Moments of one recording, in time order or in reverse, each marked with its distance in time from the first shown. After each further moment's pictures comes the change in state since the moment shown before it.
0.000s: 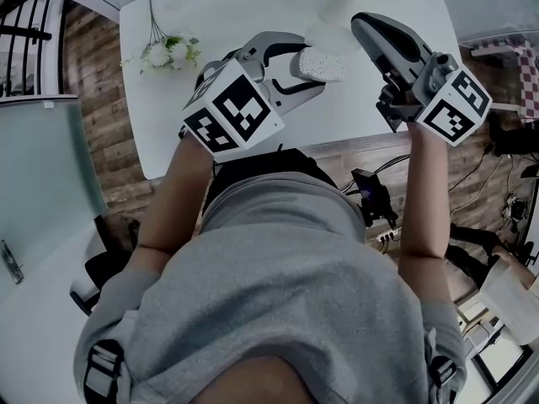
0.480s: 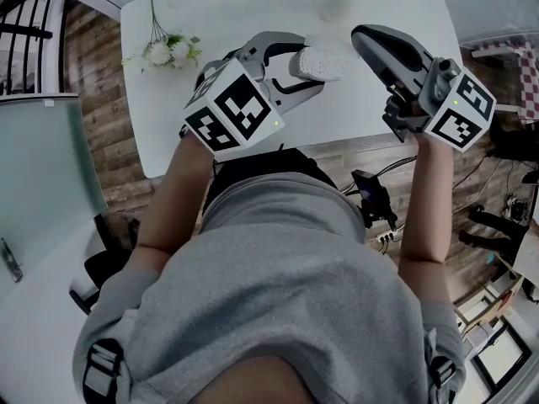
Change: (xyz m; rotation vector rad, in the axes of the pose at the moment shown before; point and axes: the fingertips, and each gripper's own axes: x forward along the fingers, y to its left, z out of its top) left arm 0.002 0.001 -0.006 -0.004 0.017 0.004; right arm -0.005 0.016 -0.008 0.044 0.060 0.086
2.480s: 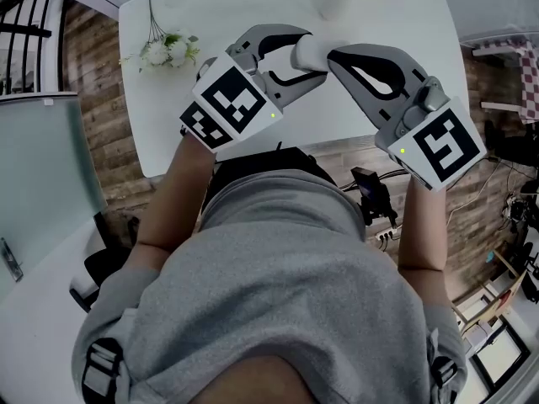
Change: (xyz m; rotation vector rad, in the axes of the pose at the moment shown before) left arm -0.006 0.013 0.016 -0.079 -0.082 0.041; right arm 0.020 0.044 -0.029 -0.500 0.353 -0.120
